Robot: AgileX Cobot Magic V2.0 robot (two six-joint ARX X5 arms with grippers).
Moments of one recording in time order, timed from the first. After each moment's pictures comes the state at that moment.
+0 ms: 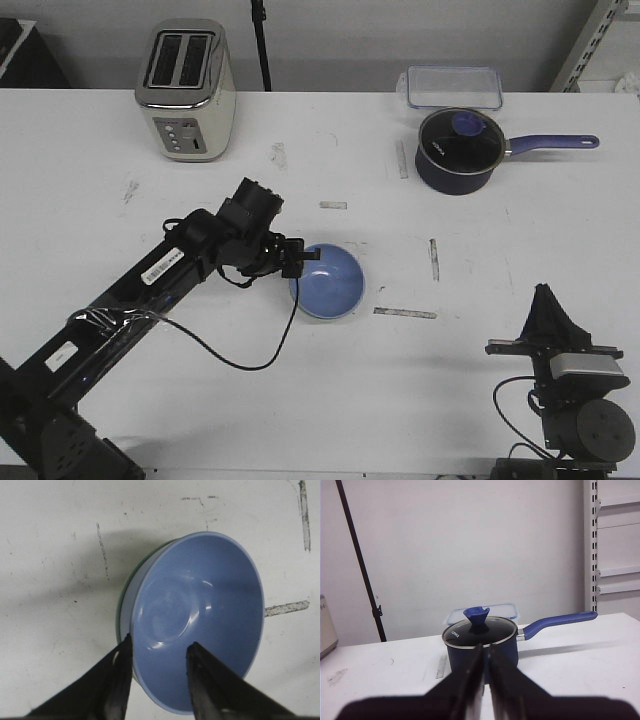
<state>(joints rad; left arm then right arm) -0.59 1.66 1.58 -0.82 0.17 -0.50 -0.05 0.23 0.39 -0.03 -0.05 0.15</state>
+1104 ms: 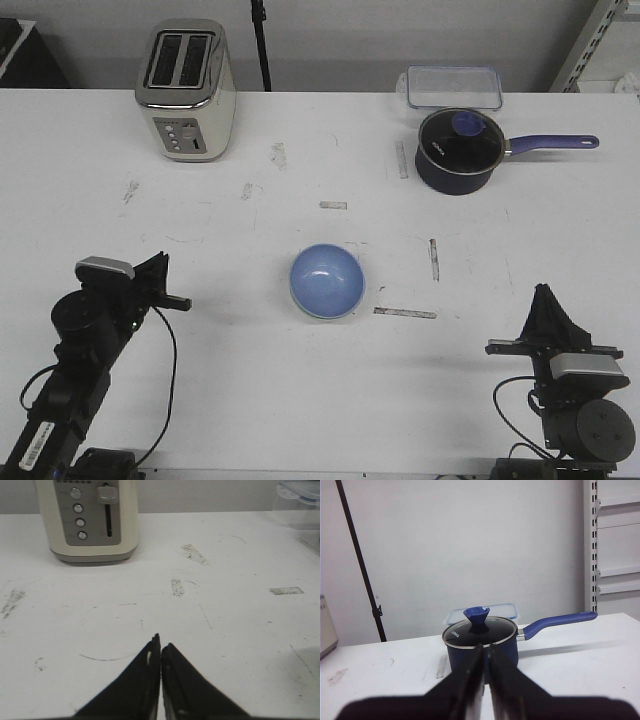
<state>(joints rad) -0.08 0.76 0.54 0.10 0.12 -0.02 -0.05 0.23 0.39 -0.03 -0.05 0.15</state>
